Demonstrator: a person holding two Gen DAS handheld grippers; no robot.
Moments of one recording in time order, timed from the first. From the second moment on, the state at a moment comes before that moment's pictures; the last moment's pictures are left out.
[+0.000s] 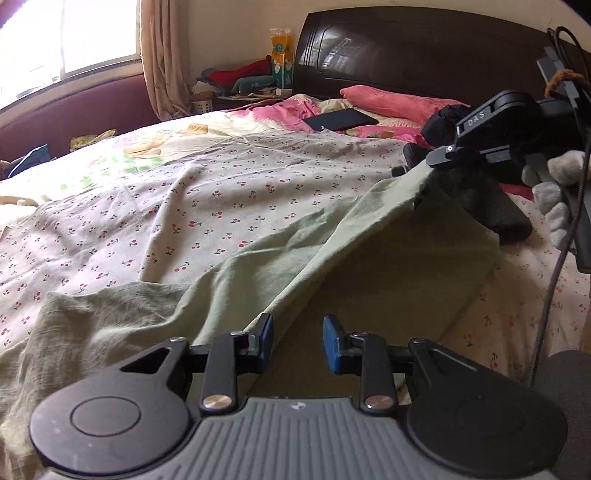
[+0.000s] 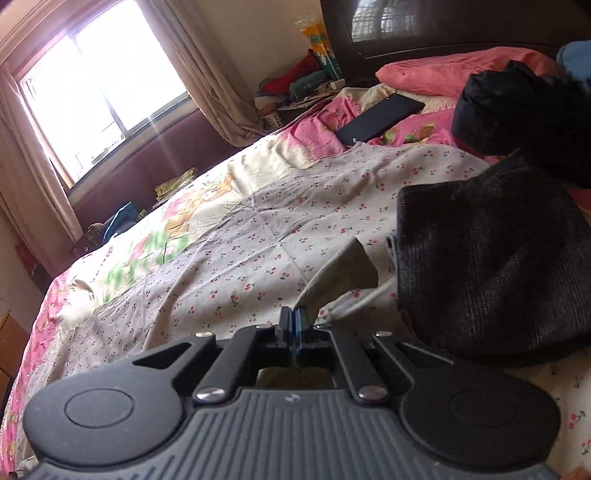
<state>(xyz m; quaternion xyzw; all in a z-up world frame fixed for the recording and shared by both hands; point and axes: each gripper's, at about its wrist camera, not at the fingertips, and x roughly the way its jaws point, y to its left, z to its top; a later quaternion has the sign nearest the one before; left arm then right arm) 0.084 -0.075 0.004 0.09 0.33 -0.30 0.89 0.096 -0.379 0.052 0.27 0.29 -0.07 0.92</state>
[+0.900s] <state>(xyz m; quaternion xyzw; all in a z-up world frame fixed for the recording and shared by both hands) 0.065 -0.143 -0.012 0.25 0.27 -0.31 0.88 0.091 -0.440 0.045 0.41 0.23 -0.03 0.88</state>
